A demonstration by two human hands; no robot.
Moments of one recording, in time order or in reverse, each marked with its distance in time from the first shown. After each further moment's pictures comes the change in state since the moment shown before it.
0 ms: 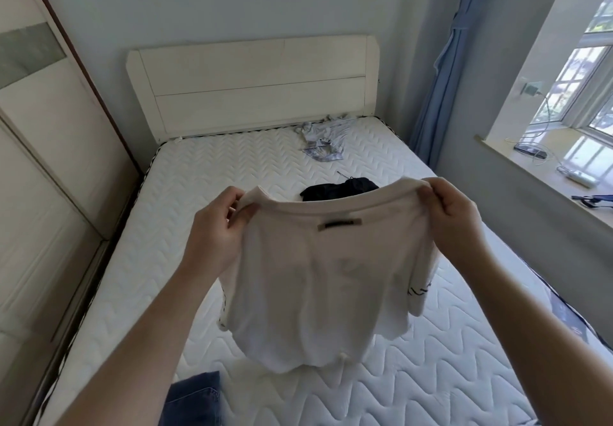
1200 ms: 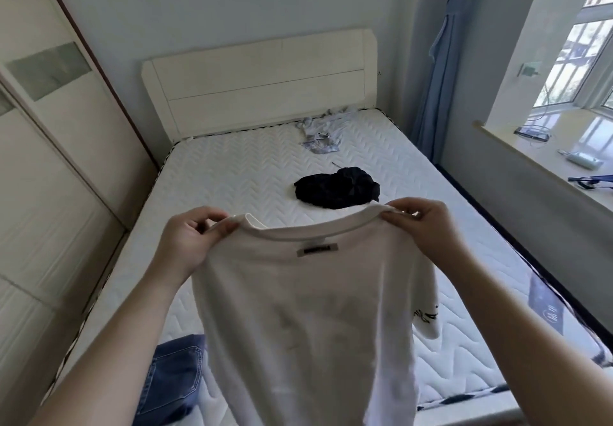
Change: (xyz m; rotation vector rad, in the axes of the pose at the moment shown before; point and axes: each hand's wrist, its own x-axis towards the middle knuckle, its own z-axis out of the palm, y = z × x) left_hand -0.094 0.082 0.046 -0.158 0.008 -0.156; right_hand -0.050 0.077 -0.129 0.260 -0.219 0.078
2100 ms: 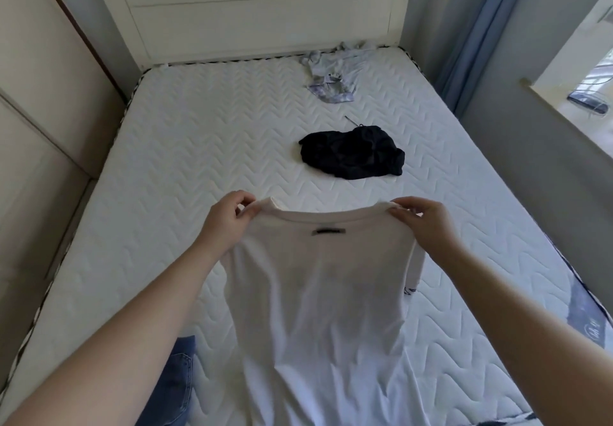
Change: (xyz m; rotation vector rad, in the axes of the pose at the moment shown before) left_hand 0.161 -0.226 0.090 0.143 -0.197 -0.206; right_hand 0.165 0.166 0.139 -0.205 -0.063 0.307
